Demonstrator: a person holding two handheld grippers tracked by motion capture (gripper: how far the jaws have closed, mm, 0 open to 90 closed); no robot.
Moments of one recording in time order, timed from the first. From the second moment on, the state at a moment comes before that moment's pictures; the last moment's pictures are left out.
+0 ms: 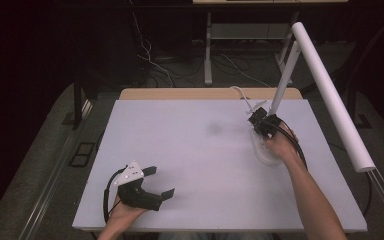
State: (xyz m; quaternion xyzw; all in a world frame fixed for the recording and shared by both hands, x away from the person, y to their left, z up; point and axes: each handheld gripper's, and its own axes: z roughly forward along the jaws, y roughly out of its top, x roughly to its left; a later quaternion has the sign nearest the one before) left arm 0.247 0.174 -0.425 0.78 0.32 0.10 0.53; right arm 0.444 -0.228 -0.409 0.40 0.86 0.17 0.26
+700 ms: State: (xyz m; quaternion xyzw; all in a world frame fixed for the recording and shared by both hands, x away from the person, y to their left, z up) left arm 0.246 0.173 -0.425 0.78 0.32 0.10 0.53; right arm 0.445 -0.228 -0.410 0.41 0.86 0.17 0.25
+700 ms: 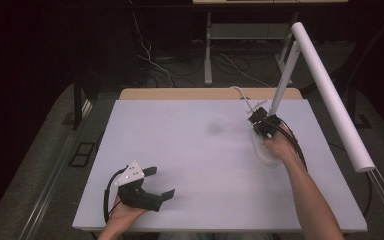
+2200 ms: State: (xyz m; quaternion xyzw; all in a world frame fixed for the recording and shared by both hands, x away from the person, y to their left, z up) left arm 0.247 0.175 -0.425 0.78 0.32 0.10 0.53; right arm 0.445 -0.233 -0.409 0.44 0.84 0.19 0.25
